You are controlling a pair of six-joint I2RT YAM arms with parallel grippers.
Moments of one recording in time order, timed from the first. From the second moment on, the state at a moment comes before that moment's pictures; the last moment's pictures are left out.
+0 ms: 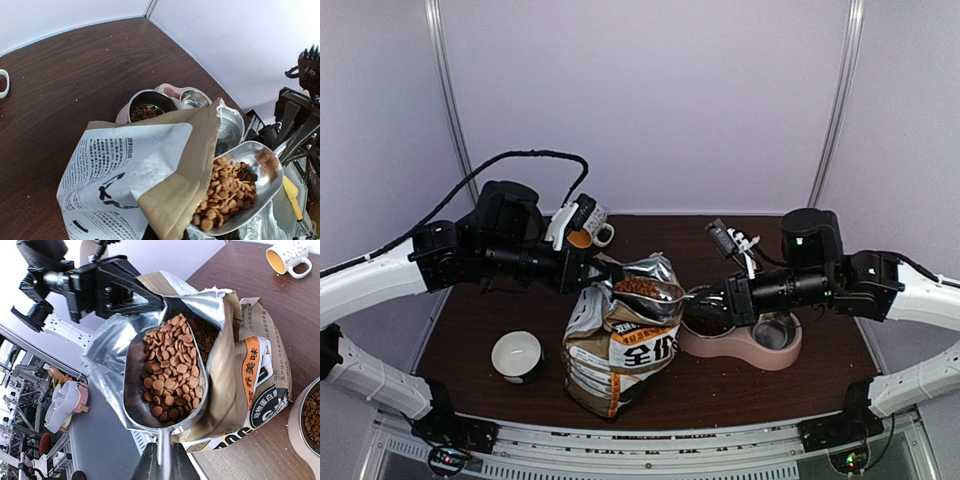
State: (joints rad) left arm -0.96 1.23 1.15 -0.44 0.17 -0.42; right arm 1.01 1.08 0.97 -0.31 -0.33 0.55
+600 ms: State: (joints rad) left arm -0.96 1.22 1.15 -0.45 0.16 -0.42; right arm 1.02 1.10 1.06 -0.41 -0.30 0.28
